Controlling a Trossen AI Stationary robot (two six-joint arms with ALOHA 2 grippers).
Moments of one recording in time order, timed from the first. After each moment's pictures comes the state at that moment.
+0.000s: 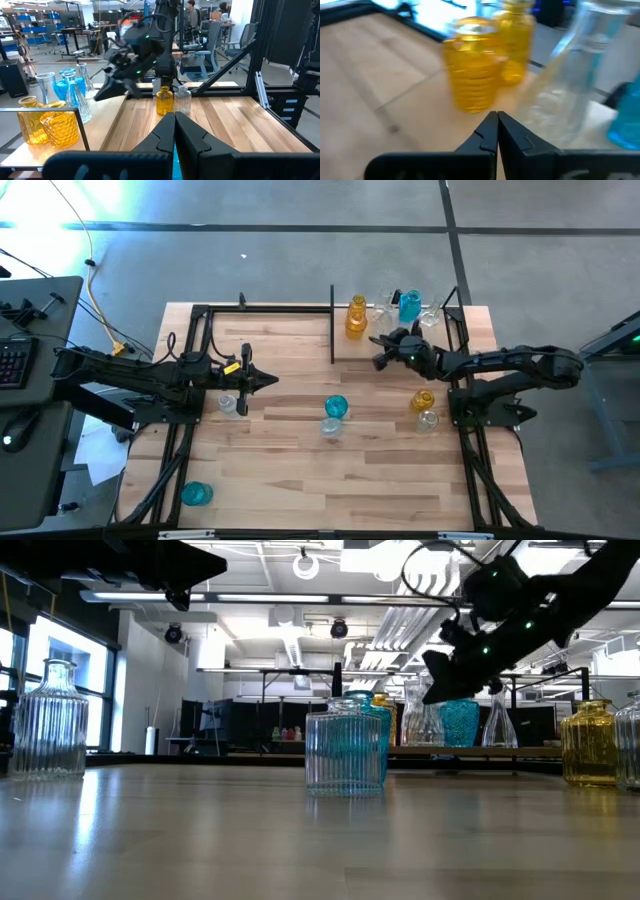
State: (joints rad) left arm -0.03 0.77 0.35 0.40 -0.05 0.04; right arm -0.31 1.22 0.41 0.34 0.52 0.23
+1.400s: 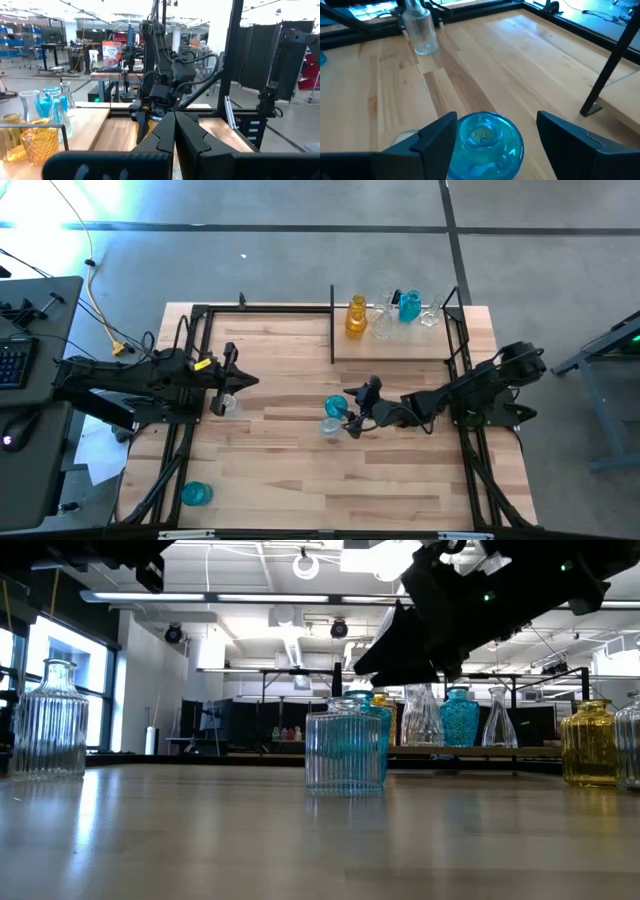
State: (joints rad) left arm -0.03 0.46 0.32 0.24 0.04 -0.03; right arm 0.29 1.59 0.67 0.44 0.62 0.36
